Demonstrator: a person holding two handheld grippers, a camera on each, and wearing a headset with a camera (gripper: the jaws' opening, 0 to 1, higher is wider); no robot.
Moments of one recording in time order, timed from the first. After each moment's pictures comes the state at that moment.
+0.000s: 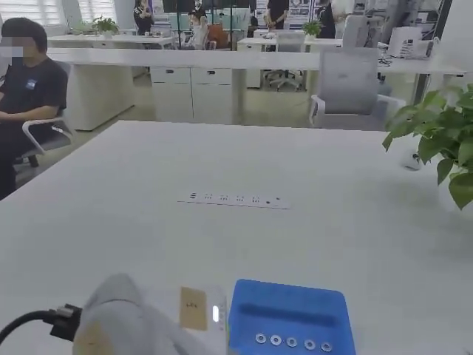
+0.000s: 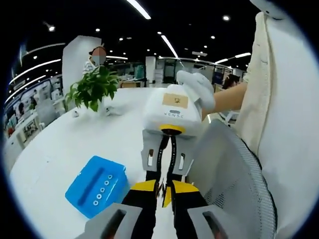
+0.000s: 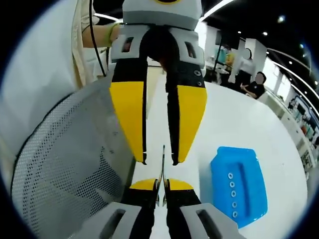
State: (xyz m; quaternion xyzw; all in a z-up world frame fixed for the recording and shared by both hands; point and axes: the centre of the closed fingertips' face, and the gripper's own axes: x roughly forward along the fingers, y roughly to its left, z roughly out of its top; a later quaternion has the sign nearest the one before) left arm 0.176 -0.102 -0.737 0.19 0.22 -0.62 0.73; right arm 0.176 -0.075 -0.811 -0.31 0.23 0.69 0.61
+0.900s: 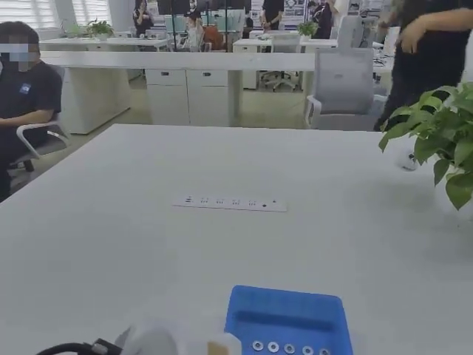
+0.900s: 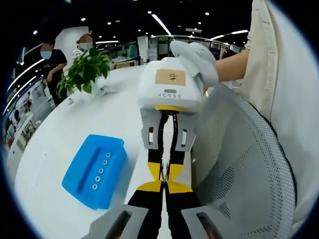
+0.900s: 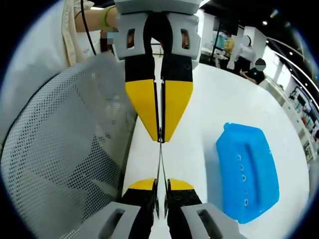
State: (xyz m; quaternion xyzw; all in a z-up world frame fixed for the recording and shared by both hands) left arm 0.182 -0.079 -0.791 0.25 0.29 -0.60 0.70; right arm 0.183 -0.083 -0.855 -0.34 0.28 0.67 0.60
